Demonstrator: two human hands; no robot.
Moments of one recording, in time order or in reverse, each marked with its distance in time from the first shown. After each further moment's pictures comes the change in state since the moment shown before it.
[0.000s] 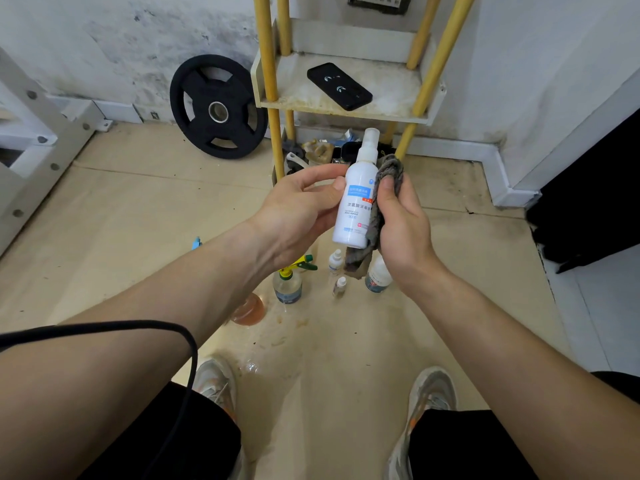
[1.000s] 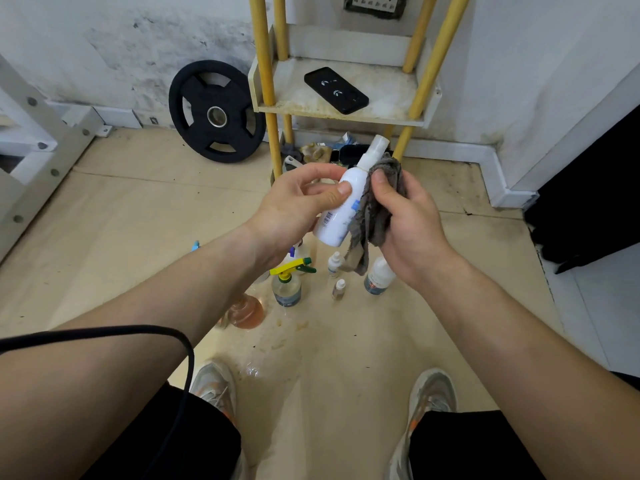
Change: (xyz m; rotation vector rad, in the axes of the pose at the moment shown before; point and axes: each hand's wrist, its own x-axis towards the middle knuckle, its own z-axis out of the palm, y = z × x) left_hand 0.001 0.006 -0.005 0.335 -0.022 0.110; right_hand 0.015 -0.002 -0.016 0.170 -0.017 0.130
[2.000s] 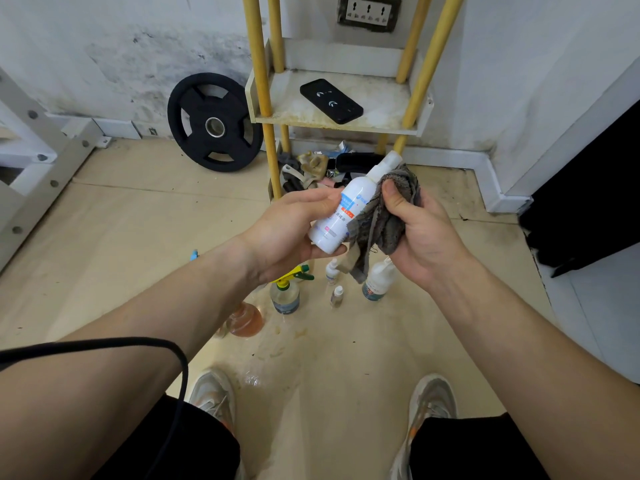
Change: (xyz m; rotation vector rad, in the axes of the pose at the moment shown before) left_hand -0.007 0.002 0.001 -0.202 -0.191 -0.202; right_hand 0.004 -0.009 -0.019 0.210 -0.071 0.080
